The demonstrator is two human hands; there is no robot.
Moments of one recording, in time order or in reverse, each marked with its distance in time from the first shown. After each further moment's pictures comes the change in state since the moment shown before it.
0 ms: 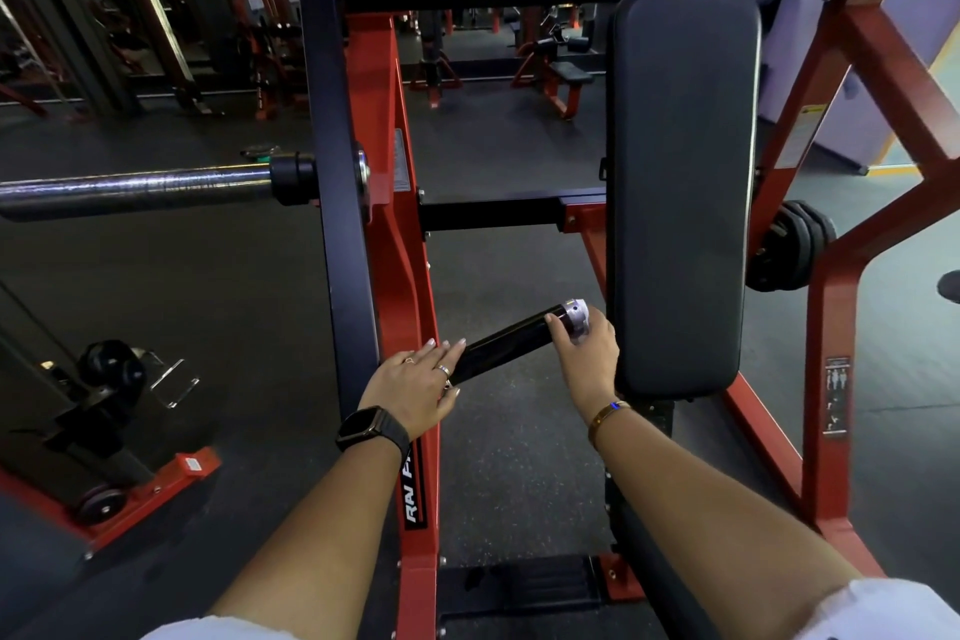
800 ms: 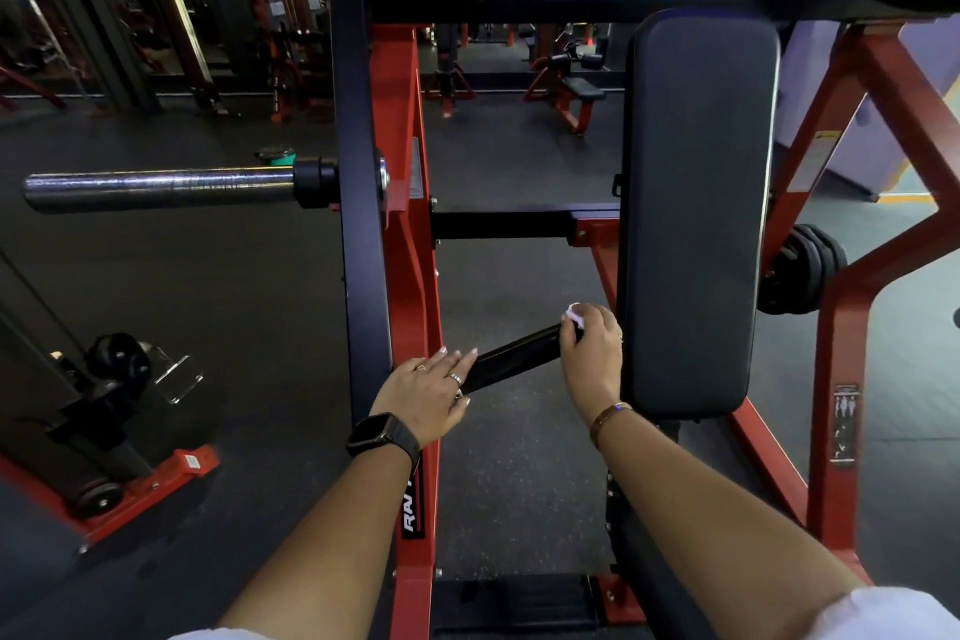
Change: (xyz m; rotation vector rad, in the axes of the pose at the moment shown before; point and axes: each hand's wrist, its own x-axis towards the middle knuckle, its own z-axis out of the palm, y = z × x) left_hand -0.001 0.002 -0.006 -0.001 -0.033 -0.013; right_hand 0.004 -0.015 0.010 -0.188 0.087 -0.292
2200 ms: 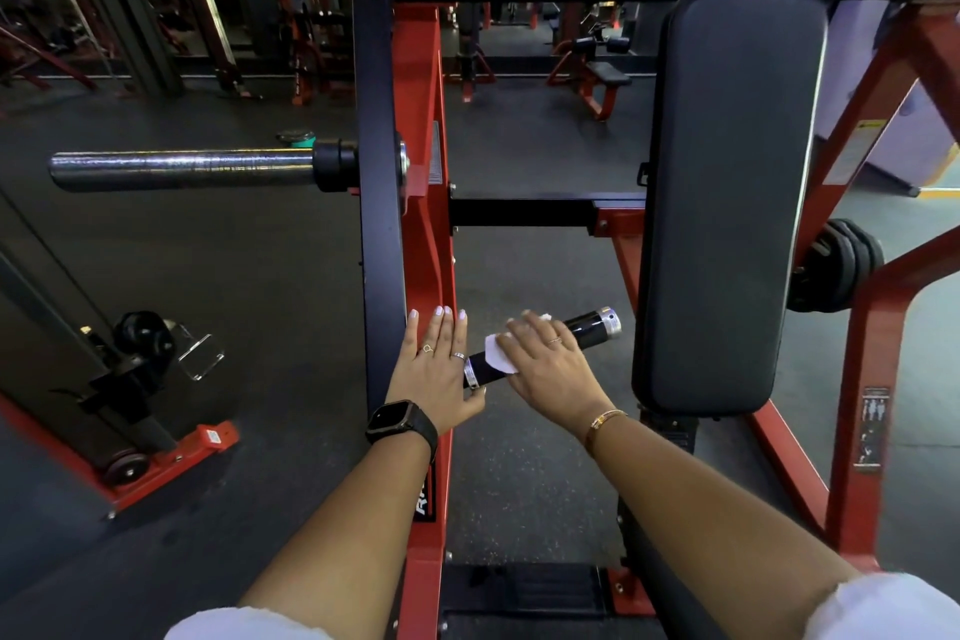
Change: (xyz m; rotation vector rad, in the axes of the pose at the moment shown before) left_hand 0.004 0.007 -0.011 0.218 -0.058 -0.226; right_hand -0.023 0.003 0.034 -0.625 -0.217 -0.974
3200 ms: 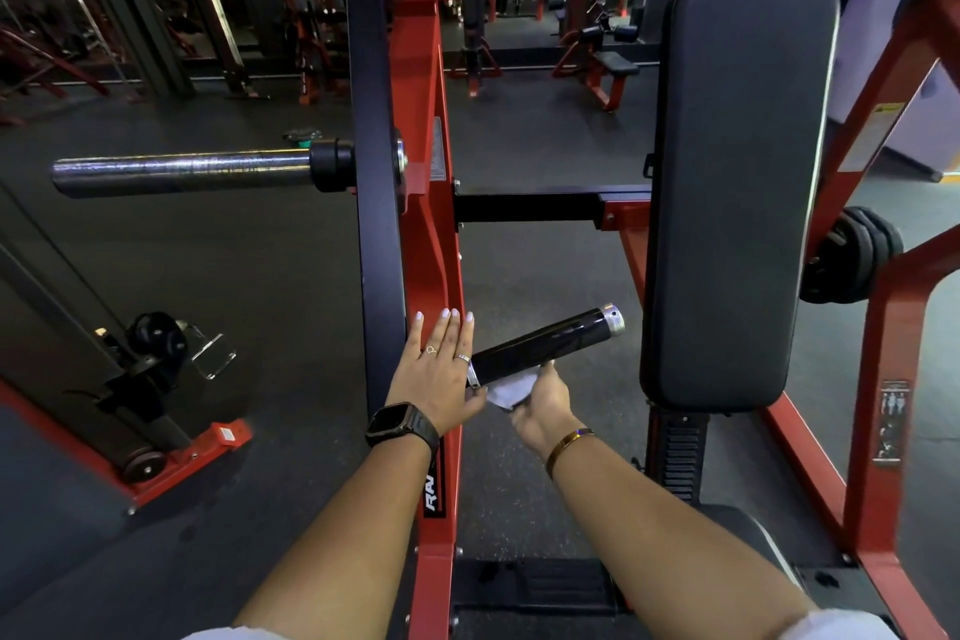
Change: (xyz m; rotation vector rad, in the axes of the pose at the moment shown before) left_hand 0.001 0.000 -0.003 -0.049 -0.004 0.058; right_hand 0.016 -0.048 -0.002 2.101 0.058 1.899
